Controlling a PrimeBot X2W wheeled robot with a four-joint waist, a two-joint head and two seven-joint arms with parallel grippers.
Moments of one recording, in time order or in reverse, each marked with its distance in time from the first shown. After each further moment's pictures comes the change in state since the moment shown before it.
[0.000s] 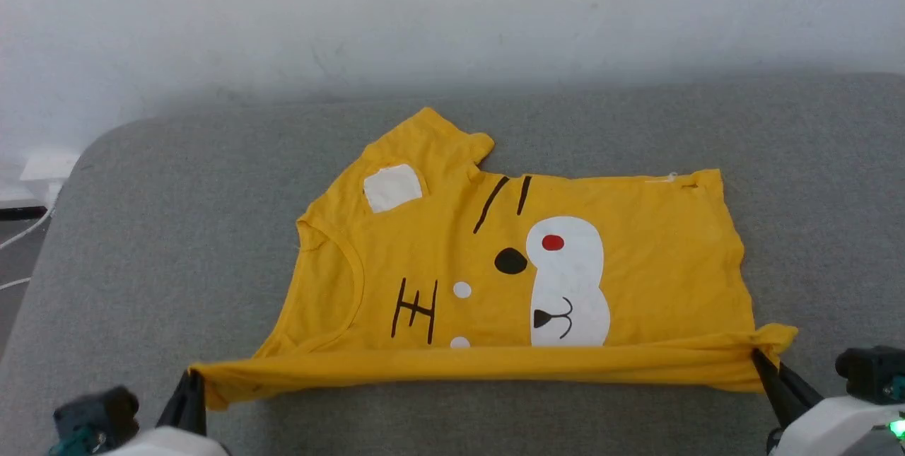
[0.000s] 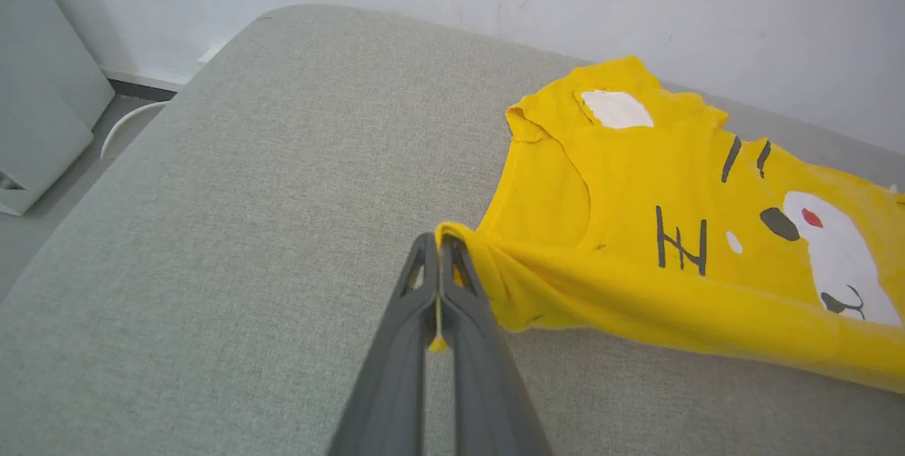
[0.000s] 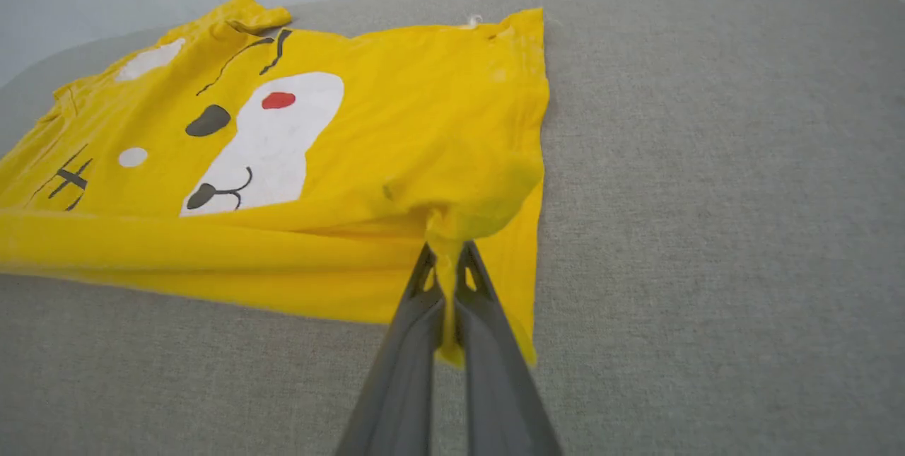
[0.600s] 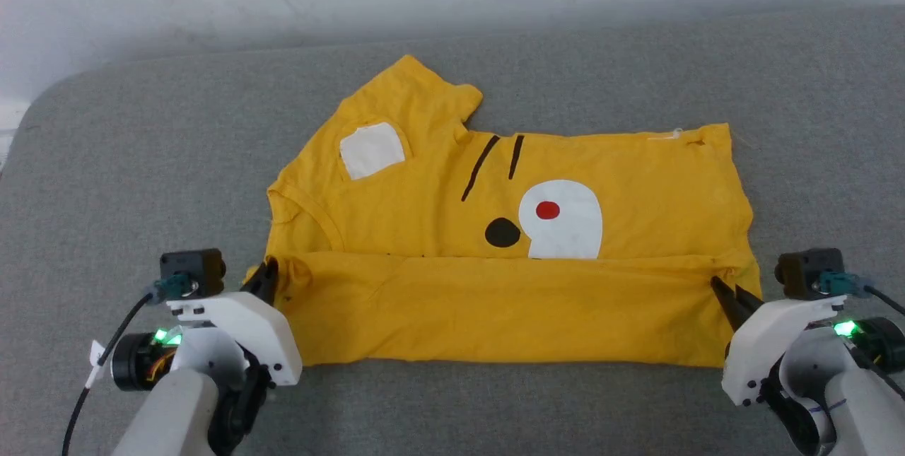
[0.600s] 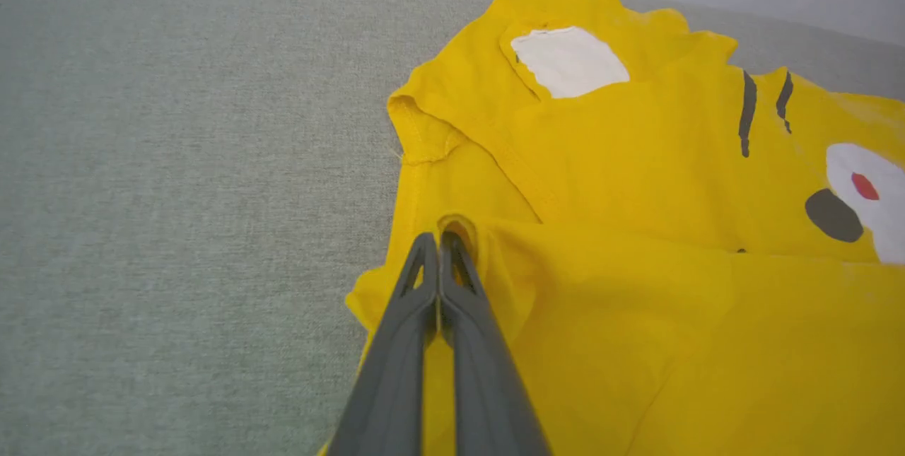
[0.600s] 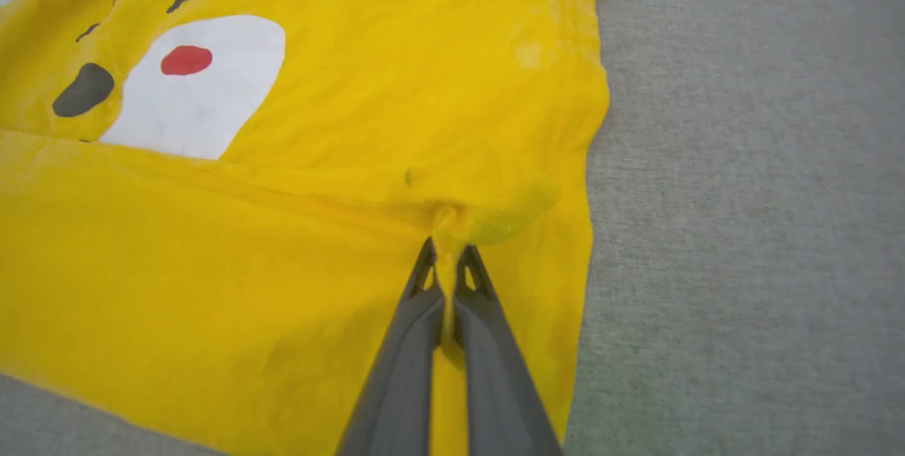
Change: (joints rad) left arm -0.563 -0.040 -0.172 0.556 0.010 -0.244 -0.018; right arm -0.339 -0.001 0.111 0.279 -0.069 -0.001 0.071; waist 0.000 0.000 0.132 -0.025
